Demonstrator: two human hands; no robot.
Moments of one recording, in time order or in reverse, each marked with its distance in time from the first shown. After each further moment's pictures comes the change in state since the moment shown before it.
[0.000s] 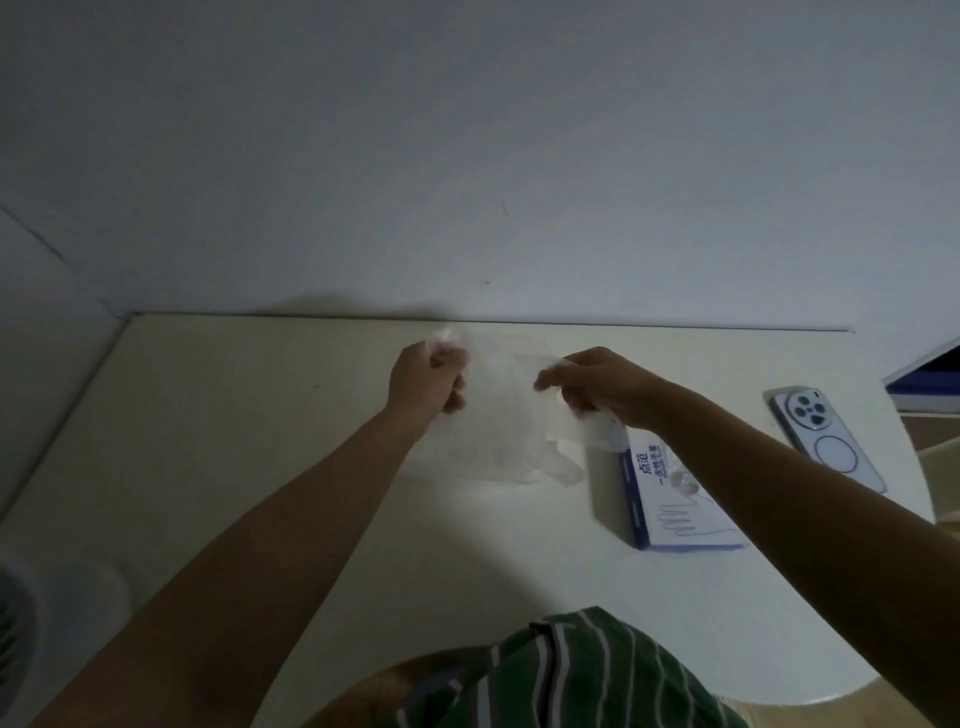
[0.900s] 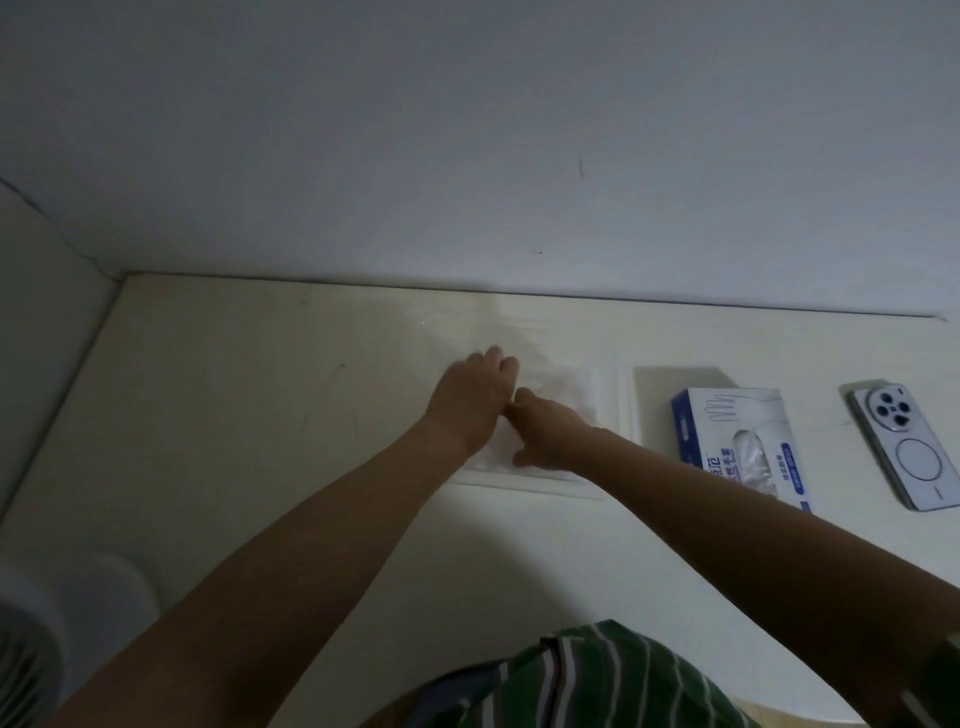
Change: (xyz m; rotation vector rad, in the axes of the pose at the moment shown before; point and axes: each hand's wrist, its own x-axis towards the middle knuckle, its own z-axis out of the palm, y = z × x) left_hand 0.034 -0.047 -0.013 1.355 -0.211 0.606; right_hand 0.084 0.036 0.124 -1.123 -0.183 -0.139
